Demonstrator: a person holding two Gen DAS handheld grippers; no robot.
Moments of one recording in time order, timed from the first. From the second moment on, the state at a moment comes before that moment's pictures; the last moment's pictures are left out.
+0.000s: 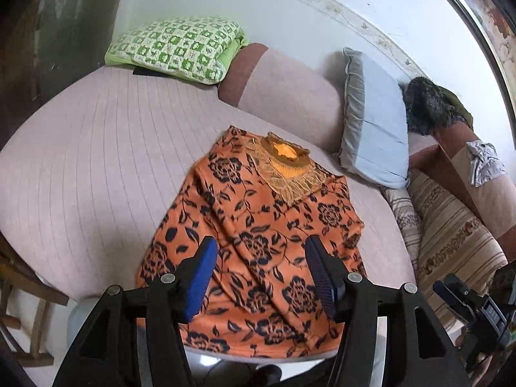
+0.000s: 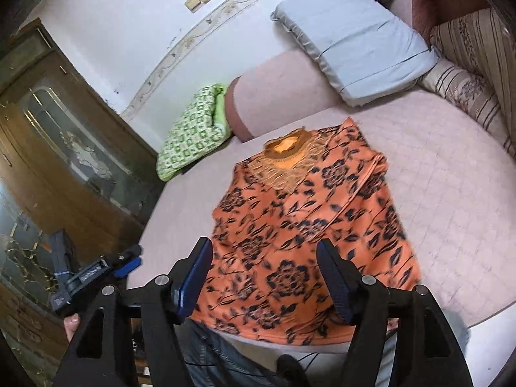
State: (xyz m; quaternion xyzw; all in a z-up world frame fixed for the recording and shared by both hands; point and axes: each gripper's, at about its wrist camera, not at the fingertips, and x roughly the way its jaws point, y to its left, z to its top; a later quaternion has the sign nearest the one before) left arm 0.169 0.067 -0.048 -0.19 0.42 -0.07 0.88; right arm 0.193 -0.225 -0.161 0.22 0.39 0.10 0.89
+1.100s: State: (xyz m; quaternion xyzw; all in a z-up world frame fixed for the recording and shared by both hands) left arm 0.588 0.056 -0.241 -0.20 0.53 -0.01 0.82; right arm 0.545 -0.308 -0.315 0.21 0.53 0.03 0.82
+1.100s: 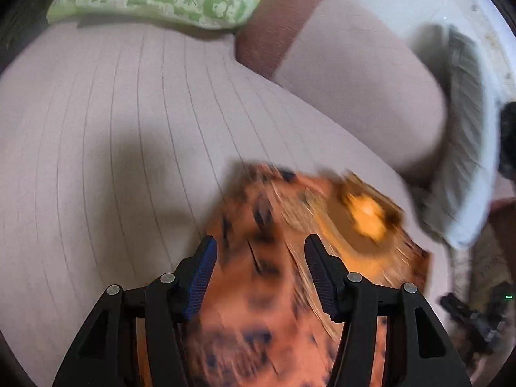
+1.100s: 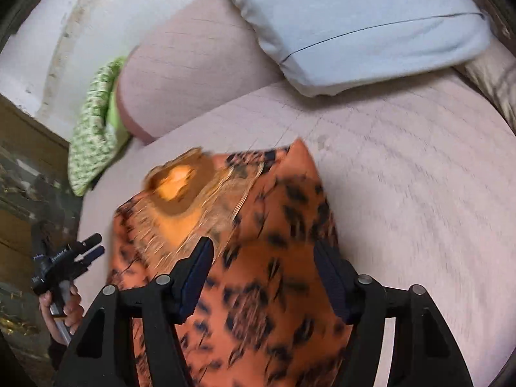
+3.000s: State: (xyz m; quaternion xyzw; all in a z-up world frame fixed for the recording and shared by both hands) left arm 0.232 0.160 -0.274 -0.22 0.53 -0.03 0.82; right arm 0.217 -0.280 -0.288 0.16 0.54 -0.07 0.83
